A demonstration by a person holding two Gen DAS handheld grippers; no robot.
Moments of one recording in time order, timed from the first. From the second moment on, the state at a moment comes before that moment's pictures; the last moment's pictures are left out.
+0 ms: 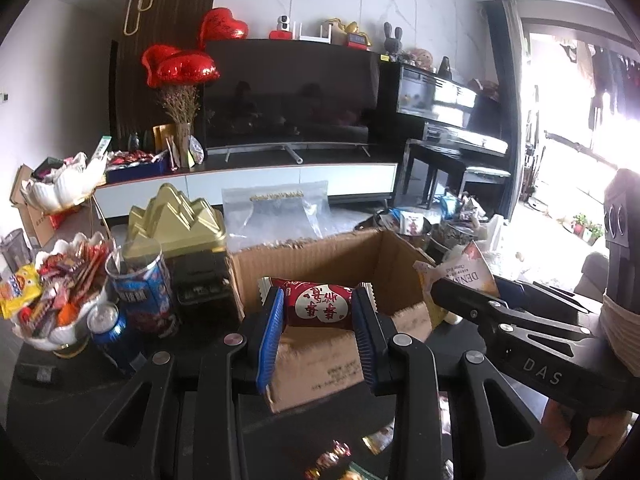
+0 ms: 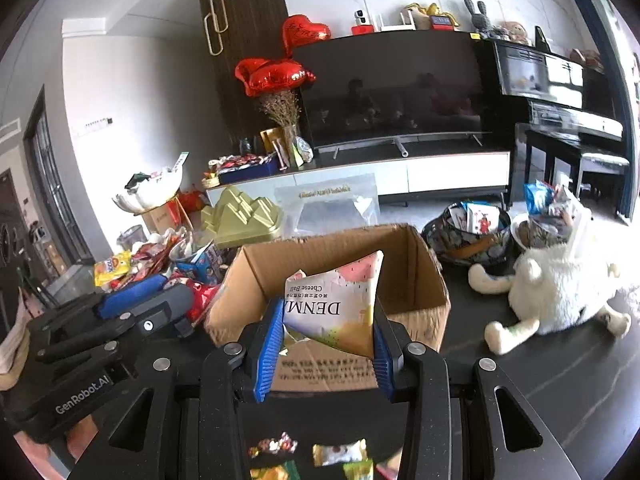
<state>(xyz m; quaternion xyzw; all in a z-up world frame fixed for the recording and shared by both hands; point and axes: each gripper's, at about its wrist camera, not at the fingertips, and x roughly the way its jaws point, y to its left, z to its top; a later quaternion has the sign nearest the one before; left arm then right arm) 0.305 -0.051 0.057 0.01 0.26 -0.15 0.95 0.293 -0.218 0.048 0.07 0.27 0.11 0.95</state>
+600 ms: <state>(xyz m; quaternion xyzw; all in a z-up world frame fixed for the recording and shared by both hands) 0.369 -0.053 0.049 0.02 0.29 -0.12 0.95 0.372 -0.221 0.035 0.08 0.33 0.11 0.93</state>
